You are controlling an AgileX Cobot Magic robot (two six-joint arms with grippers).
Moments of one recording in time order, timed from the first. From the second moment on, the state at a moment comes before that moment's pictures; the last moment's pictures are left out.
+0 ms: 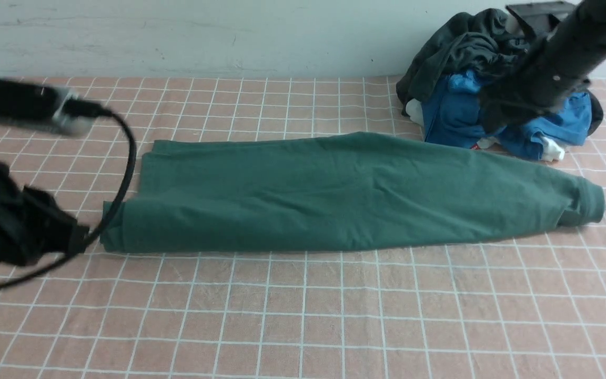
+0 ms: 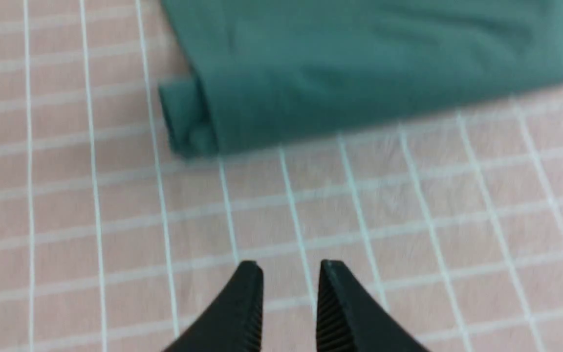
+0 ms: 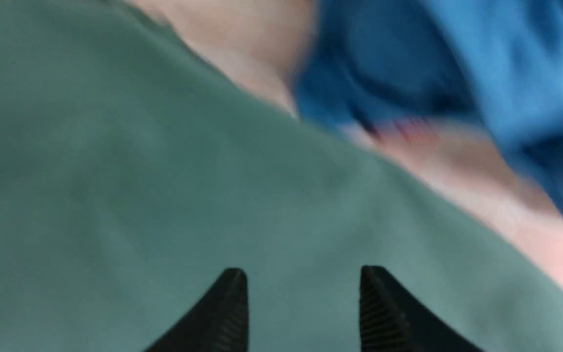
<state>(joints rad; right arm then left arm) 0.04 2.12 -1.95 0.08 1.21 -0.16 -0.09 1.00 -0.80 -0.14 0.76 0.17</state>
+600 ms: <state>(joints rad) -0.14 2.22 -1.72 -0.04 1.06 0.03 -0.09 0.90 -0.58 -0.17 0.65 0.17</state>
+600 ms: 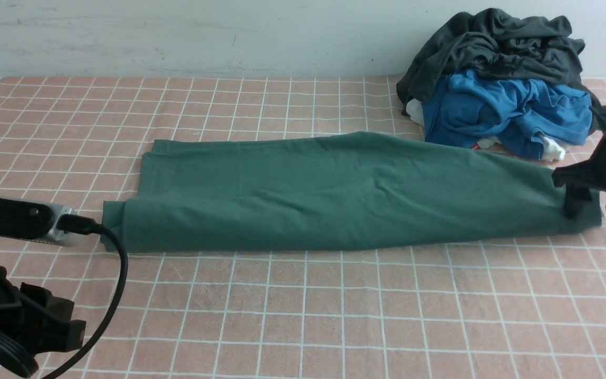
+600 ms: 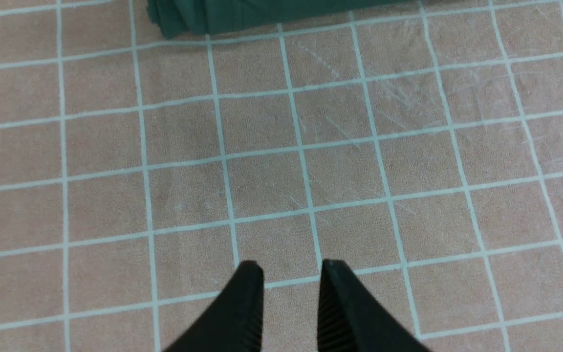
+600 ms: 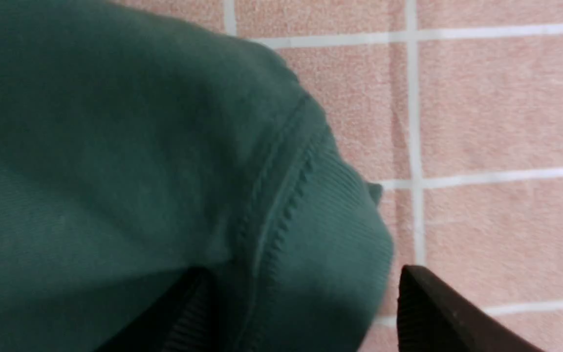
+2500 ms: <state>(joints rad) 0.57 2.26 -2.20 0.25 1.05 -0.09 -0.09 0.52 -0.47 -0.20 0.65 0.18</state>
